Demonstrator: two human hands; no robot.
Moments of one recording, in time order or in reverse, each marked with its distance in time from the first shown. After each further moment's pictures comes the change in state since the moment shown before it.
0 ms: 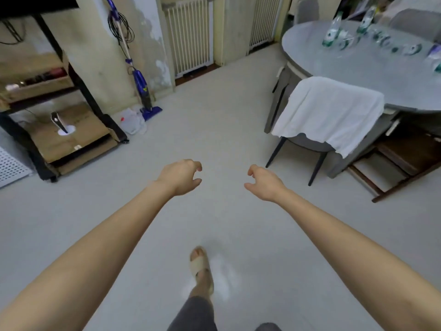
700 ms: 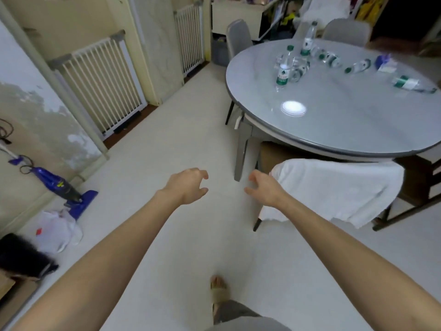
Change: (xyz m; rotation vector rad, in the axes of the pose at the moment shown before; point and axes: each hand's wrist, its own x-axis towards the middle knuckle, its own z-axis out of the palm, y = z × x) left_hand 0.626 0.002 -0.185 0.096 -0.086 0.360; right_hand 0.503 0.099 -0.240 0.259 0.188 0.297
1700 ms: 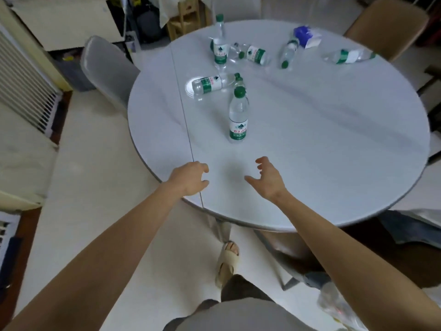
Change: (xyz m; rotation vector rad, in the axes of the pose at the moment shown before) left_hand 0.737 -0.018 -0.177 0.146 -0.240 0.594; right_hand 0.562 0.093 -0.188 0.494 0.543 0.647
